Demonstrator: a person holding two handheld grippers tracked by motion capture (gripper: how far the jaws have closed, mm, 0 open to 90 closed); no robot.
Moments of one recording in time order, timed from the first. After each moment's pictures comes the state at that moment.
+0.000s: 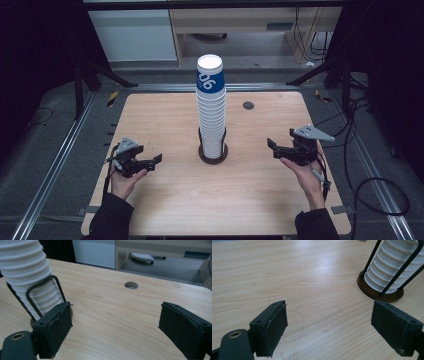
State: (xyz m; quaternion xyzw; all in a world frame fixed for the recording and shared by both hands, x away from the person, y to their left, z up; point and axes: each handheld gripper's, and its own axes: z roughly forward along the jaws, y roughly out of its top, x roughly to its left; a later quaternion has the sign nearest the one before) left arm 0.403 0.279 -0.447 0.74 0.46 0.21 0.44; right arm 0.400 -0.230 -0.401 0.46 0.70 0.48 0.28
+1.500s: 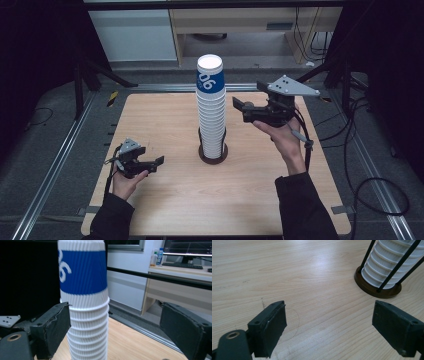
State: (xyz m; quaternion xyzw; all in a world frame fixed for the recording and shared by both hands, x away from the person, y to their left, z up) left arm 0.404 0.275 -0.453 0.75 0.45 0.19 0.44; right arm 0.419 -0.143 -0.264 0.32 0.68 0.59 0.29
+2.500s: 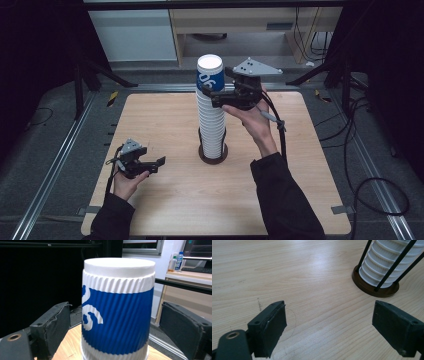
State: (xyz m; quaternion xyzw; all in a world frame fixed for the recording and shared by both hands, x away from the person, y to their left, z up) left arm 0.404 0.272 -0.454 0.76 0.45 0.19 0.44; right arm 0.453 -0.077 -0.244 0.28 0.69 0.61 0.26
